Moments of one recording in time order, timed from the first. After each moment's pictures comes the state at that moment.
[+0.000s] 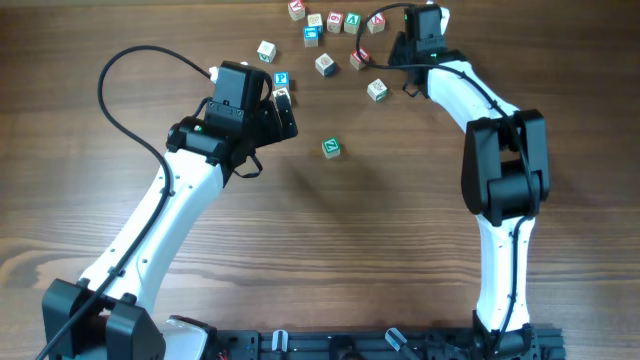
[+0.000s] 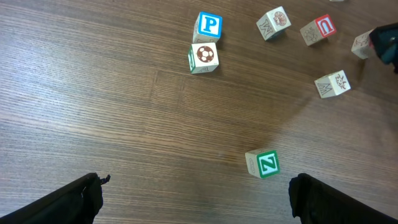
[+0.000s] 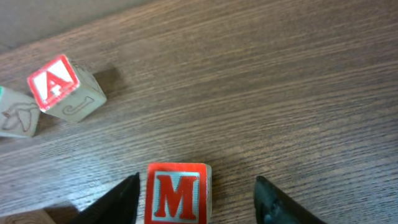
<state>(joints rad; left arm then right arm) -0.33 1.52 1.21 -0.65 -0.08 -0.55 0.20 2.39 1.81 -0.24 0.21 0.42</state>
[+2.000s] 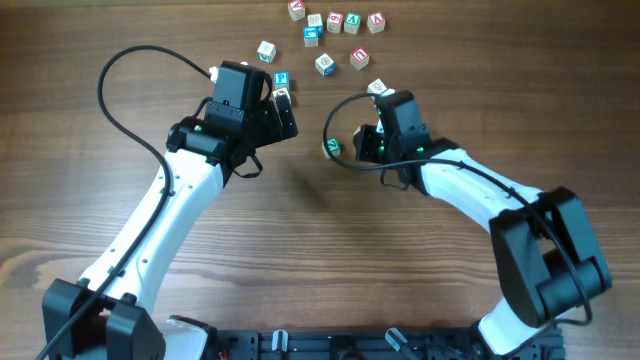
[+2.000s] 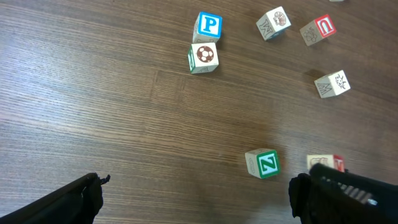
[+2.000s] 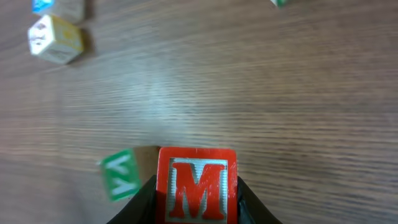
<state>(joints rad) -0.33 1.52 1.21 -0.65 -0.08 -0.55 0.43 1.81 0.98 -0.09 -0.10 0.55</state>
